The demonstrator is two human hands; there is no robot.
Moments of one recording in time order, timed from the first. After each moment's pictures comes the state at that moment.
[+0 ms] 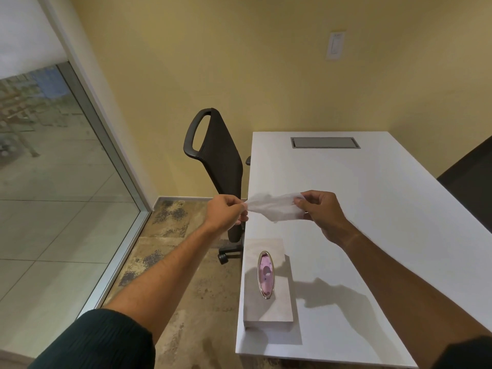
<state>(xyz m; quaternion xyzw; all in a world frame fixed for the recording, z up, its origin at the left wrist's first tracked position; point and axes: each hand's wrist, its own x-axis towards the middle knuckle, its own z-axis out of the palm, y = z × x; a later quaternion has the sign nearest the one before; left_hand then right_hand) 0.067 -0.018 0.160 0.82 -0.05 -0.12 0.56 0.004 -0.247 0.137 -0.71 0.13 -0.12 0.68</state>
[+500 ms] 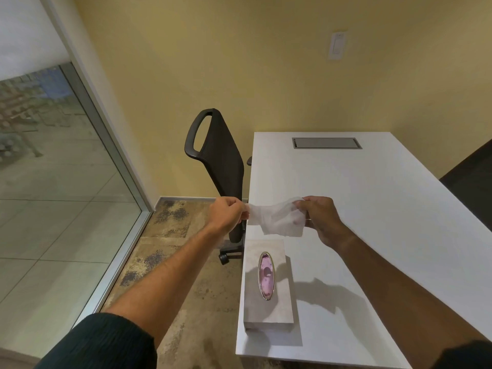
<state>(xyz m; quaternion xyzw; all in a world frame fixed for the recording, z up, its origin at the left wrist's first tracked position) 0.066 -0.024 0.156 0.82 -0.02 -0.11 0.56 0.007 -0.238 0.135 -0.68 0.21 -0.10 0.70</state>
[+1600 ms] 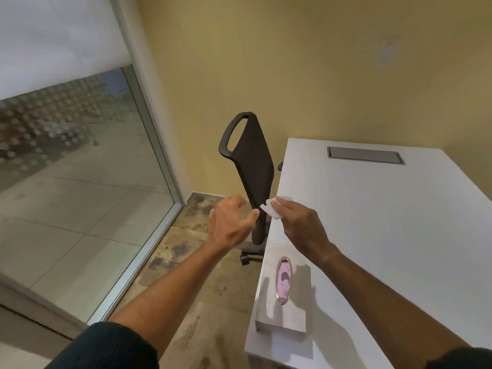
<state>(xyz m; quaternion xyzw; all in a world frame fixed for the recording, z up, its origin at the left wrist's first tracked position) 0.036 0.014 0.159 0.92 -0.08 0.12 0.35 0.019 -0.170 0.126 -0.90 -0.18 -0.35 0.16</state>
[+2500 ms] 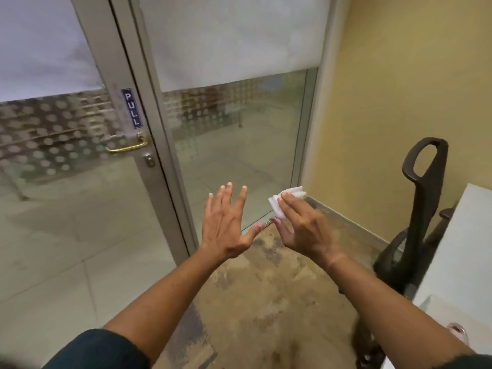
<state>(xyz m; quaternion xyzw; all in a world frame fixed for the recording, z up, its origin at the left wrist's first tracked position) -0.096 0.376 0.160 0.97 0.12 0.20 0.06 0.006 0.190 0.149 -0.78 -0.46 -0.38 0.21</state>
